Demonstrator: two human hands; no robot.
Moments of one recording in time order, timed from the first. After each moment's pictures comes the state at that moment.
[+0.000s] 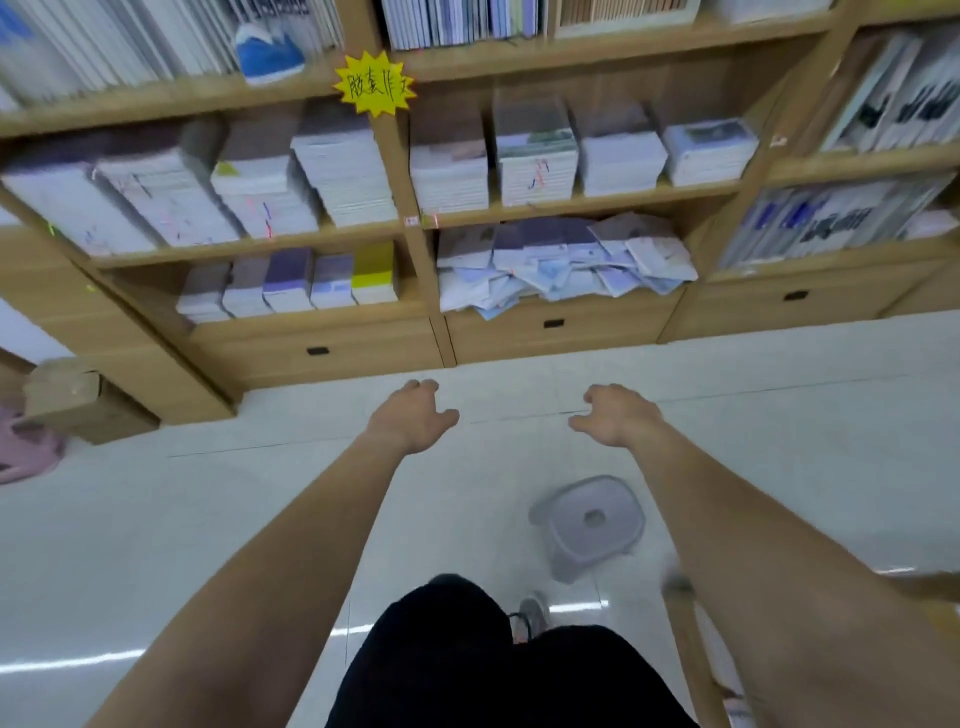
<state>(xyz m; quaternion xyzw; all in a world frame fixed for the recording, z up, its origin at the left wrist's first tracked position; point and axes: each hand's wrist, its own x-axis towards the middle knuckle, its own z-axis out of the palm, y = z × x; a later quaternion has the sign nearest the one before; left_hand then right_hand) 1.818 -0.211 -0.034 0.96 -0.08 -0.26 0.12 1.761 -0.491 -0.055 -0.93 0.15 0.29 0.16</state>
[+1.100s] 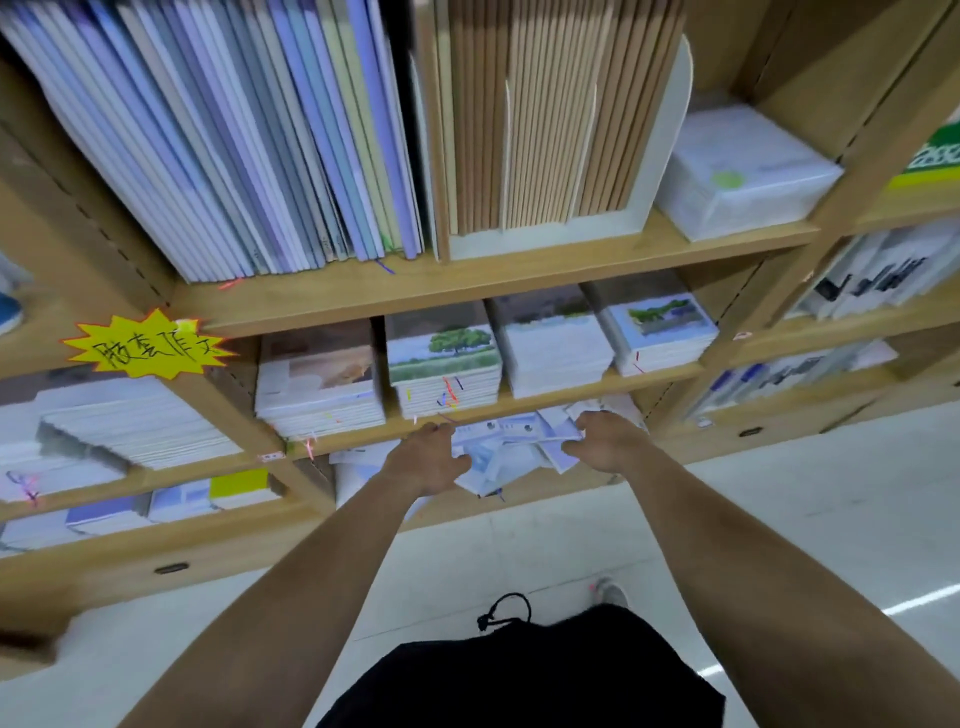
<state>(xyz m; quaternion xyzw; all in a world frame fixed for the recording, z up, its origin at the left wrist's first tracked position) 2.311 -0.496 -0.080 0.92 -0.20 -0.30 0.14 2.228 -0.758 -0.065 -0.93 0.20 0.26 0.19</state>
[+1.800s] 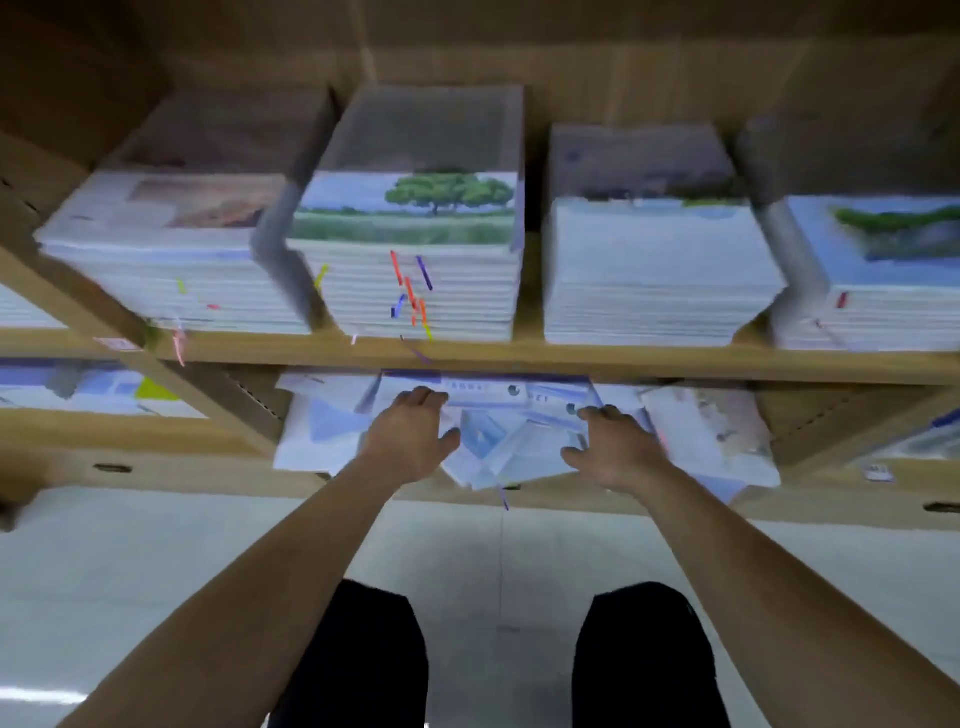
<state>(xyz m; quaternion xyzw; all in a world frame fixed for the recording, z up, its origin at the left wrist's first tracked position) 2.383 -0.558 -0.378 0.98 -0.11 -0.15 0.11 2.349 -0.829 -0.383 -0.96 0.04 0.24 0.15</state>
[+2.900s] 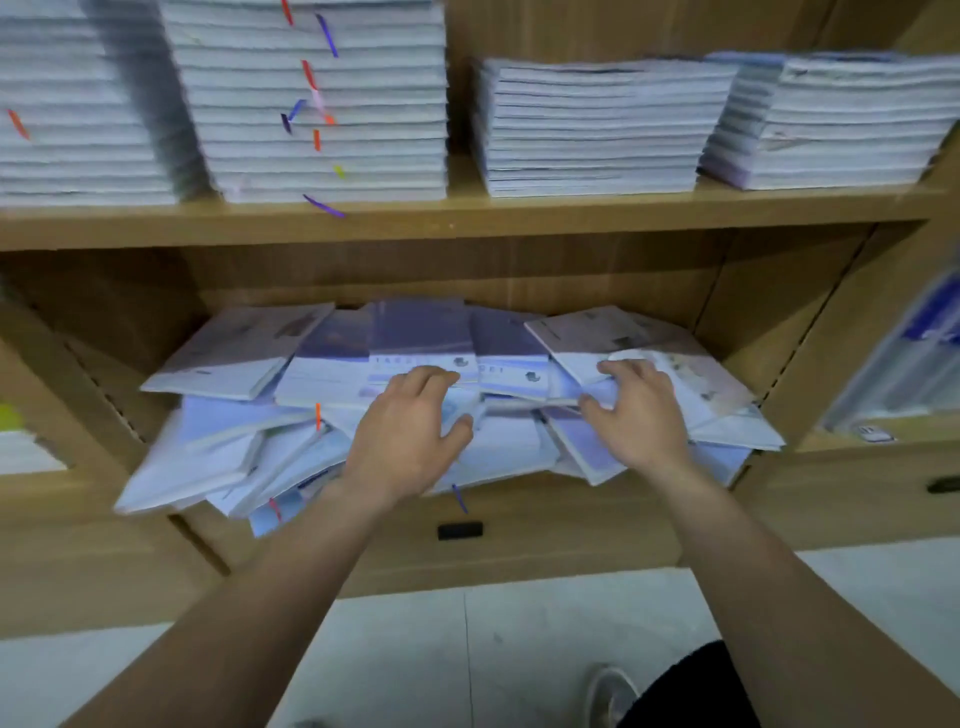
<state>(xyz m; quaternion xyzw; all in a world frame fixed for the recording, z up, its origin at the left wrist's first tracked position) 2.349 -0.605 -0.510 0.94 -0.24 0.12 0.19 2.314 -0.868 -0.523 -0.96 0.13 -0.15 0.21</state>
